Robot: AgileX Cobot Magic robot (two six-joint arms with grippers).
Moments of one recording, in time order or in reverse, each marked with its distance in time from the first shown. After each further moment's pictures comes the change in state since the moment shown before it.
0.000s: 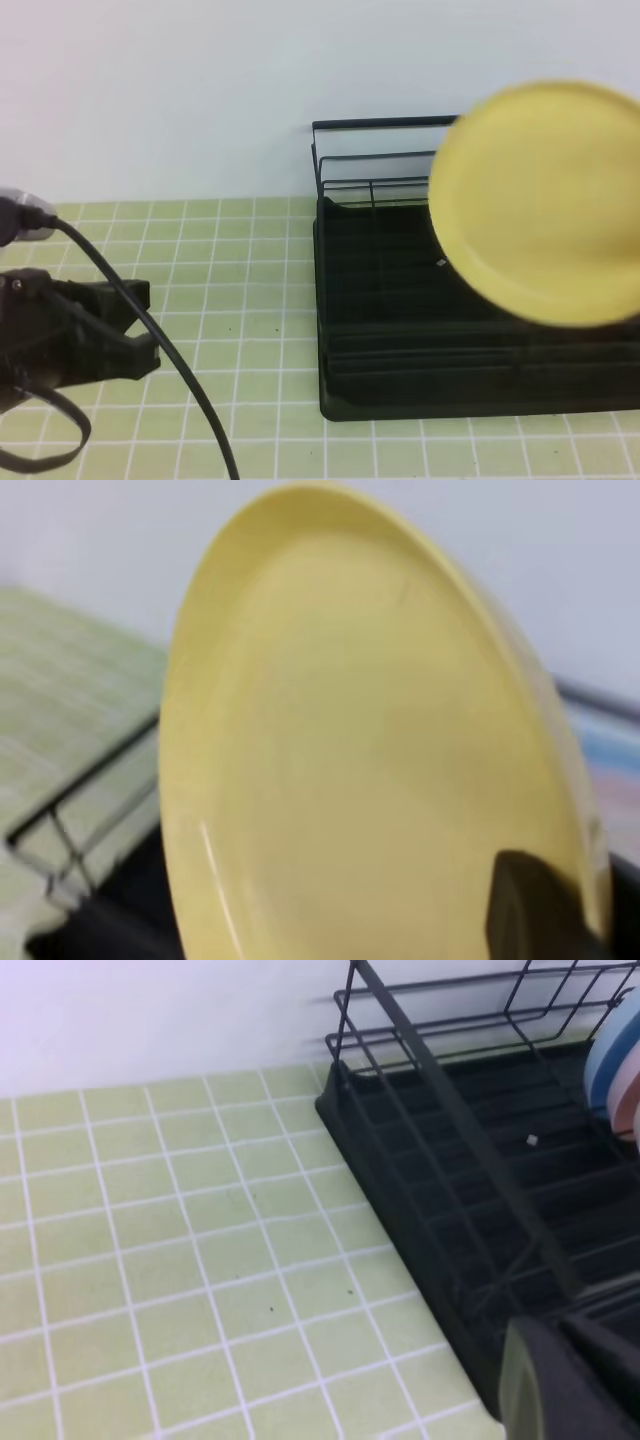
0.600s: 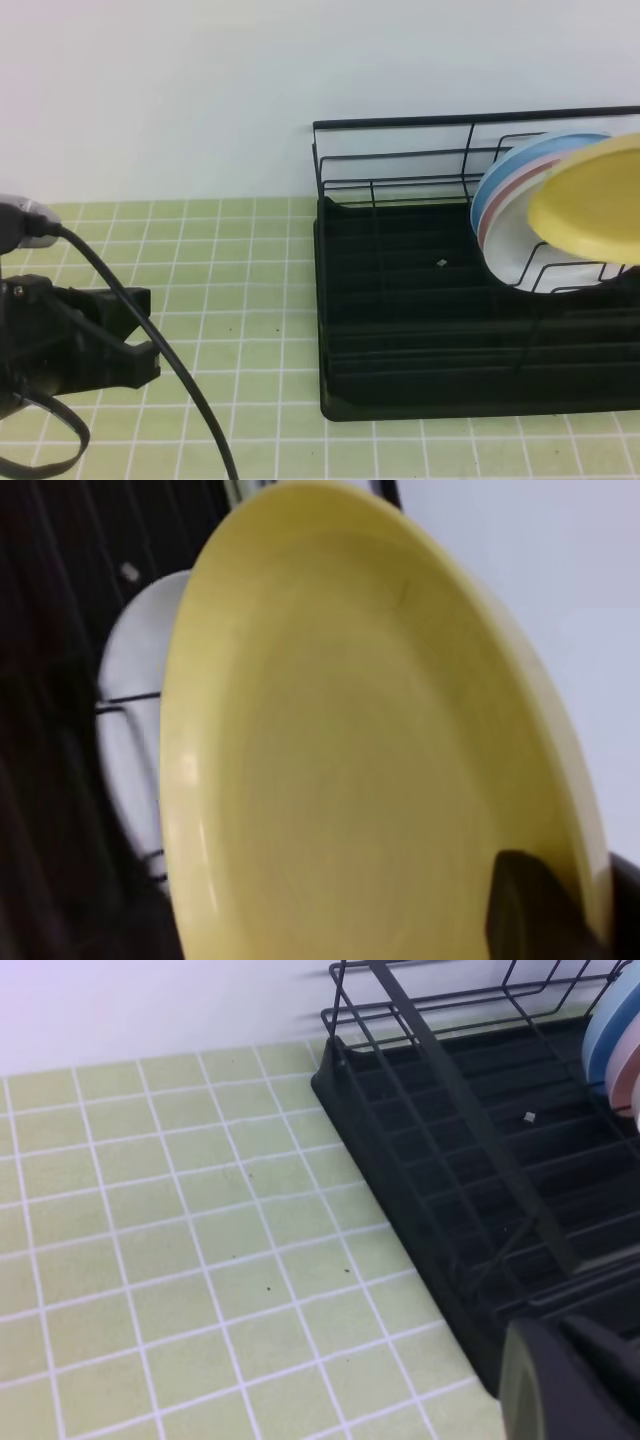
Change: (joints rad) left arm 0.000 -0.002 0.000 0.002 0.023 0.000; right arm 0.049 0.119 -0.222 -0.693 0.077 -0.032
